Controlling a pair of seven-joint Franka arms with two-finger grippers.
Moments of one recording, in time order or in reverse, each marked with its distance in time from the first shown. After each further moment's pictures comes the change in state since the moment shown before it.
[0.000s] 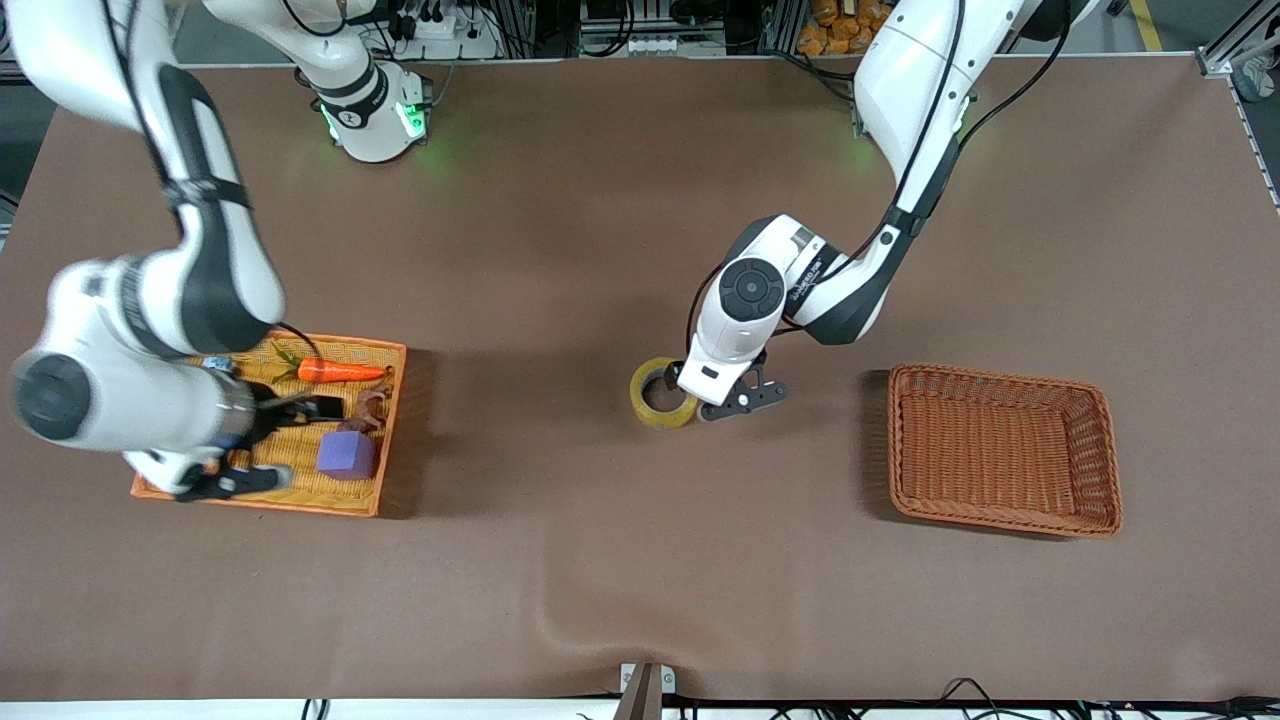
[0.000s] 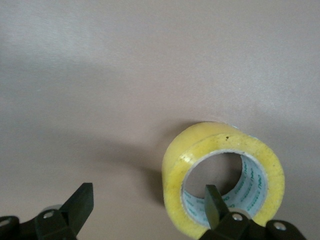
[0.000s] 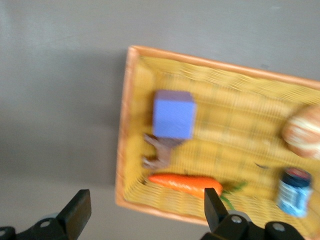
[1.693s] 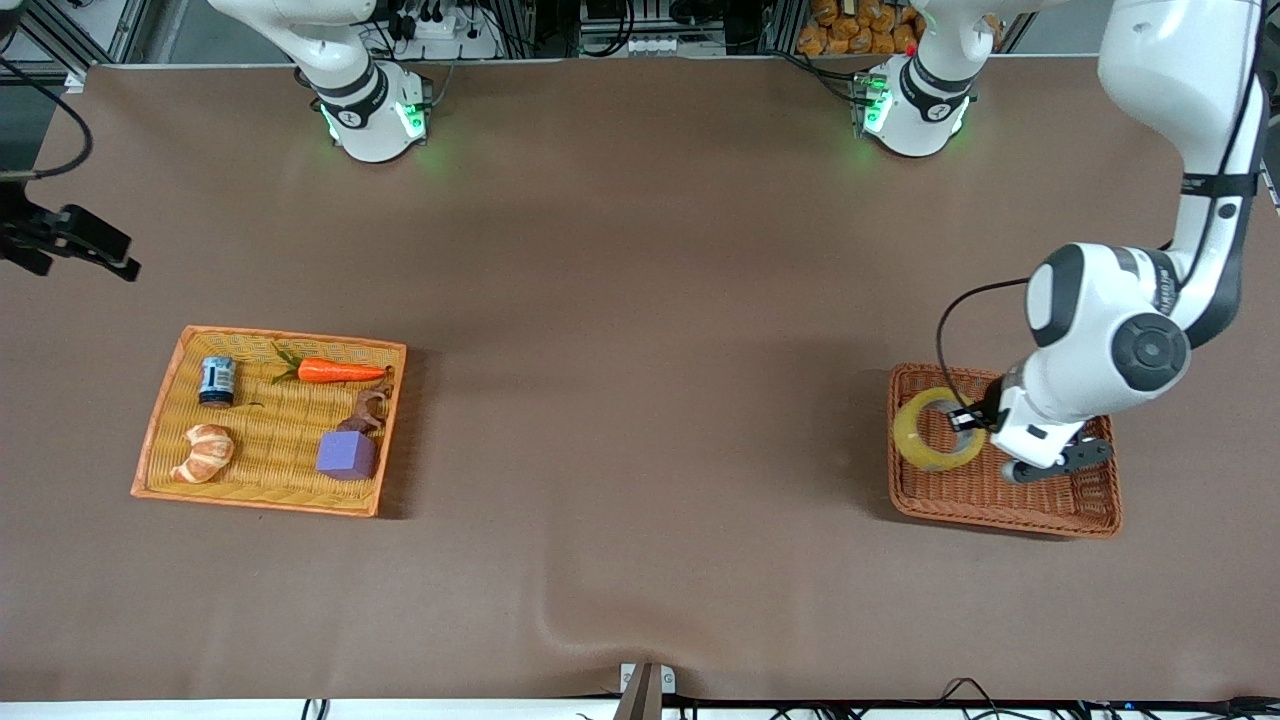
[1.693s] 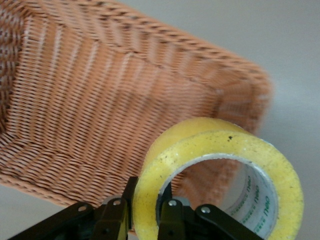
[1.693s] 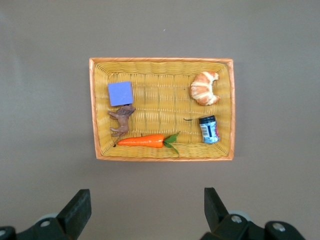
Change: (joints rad) left arm 0.579 -0.221 0.021 -0.129 0.015 -0.189 0.608; right arm -0.145 -0.473 0.005 -0.121 -0.061 -0.150 0.066
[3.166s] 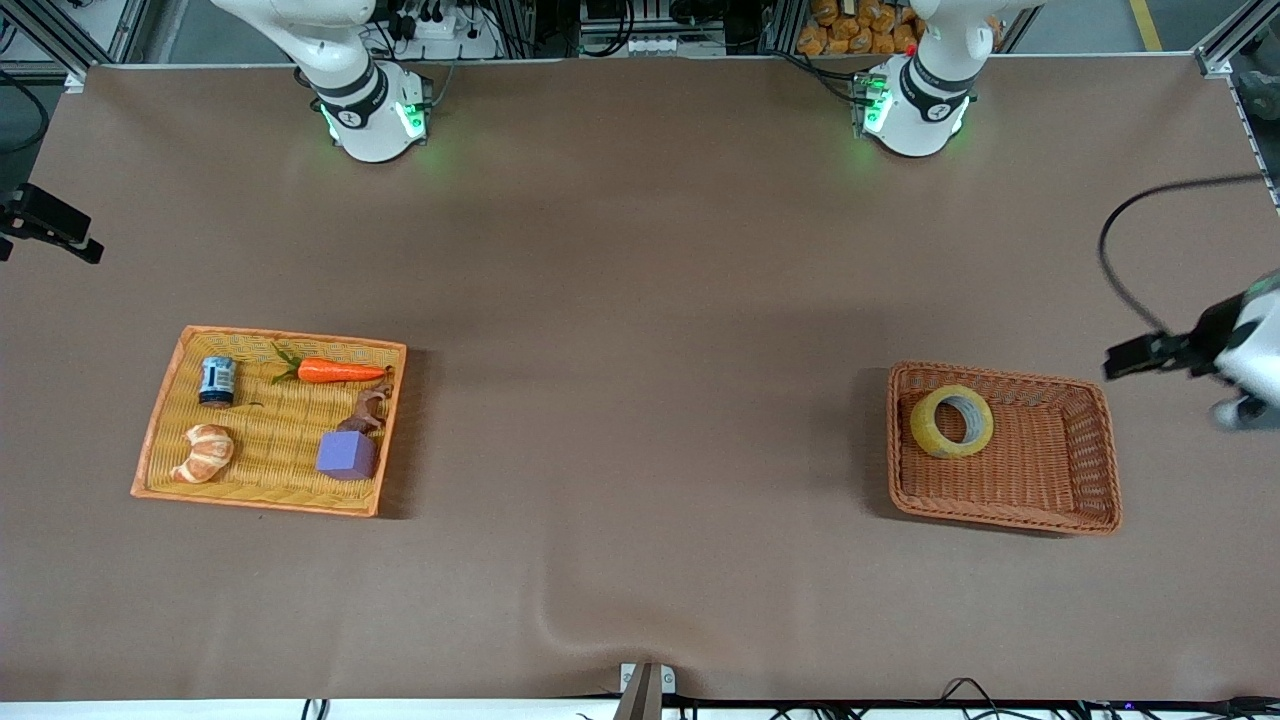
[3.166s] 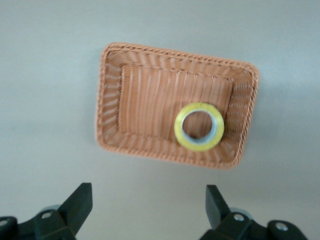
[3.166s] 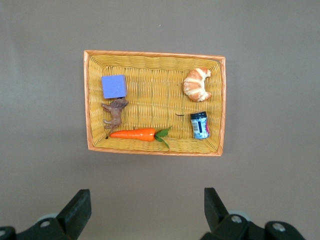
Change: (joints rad) left arm 0.122 -0.211 -0.004 0.332 0.000 -0.508 0.371; right arm -0.049 0.001 0.015 0.028 0.005 -0.048 -0.076
